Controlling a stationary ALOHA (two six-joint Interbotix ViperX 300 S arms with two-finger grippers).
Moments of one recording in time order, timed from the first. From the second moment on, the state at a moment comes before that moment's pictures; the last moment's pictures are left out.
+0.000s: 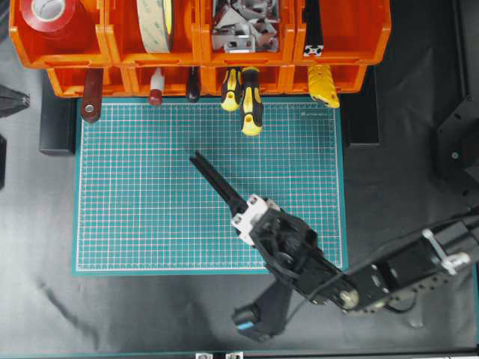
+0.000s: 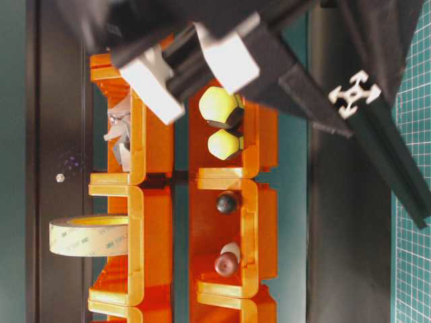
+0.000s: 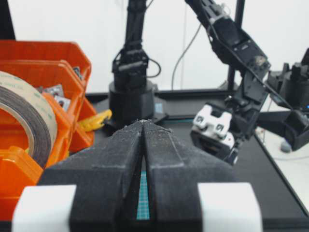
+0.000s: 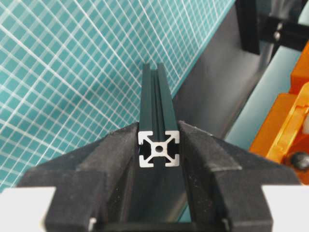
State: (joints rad) left arm -0.03 -1.08 1.06 0.04 -0.09 -0.02; right arm 0.57 0.25 0.36 -1.08 1.04 0.25
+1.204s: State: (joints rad) left arm -0.03 -1.08 1.06 0.04 -0.06 -0.02; right arm 0.56 0.34 0.33 -0.87 0.89 0.28
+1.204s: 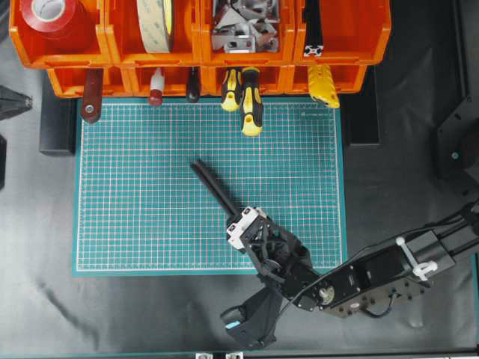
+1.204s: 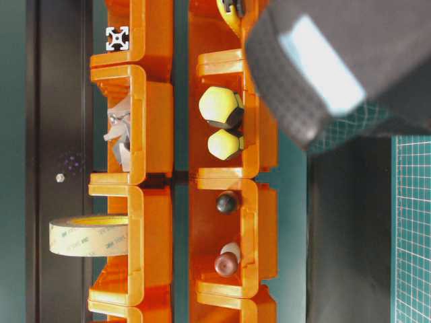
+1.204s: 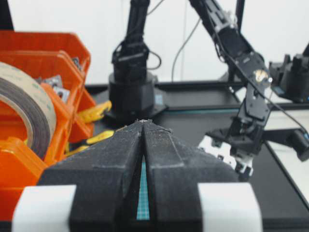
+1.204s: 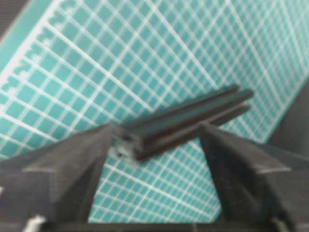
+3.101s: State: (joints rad) left arm -0.09 -1.14 1.04 0.04 0.17 -0.09; right arm 0.52 -0.98 0.97 -1.12 0.82 1.35
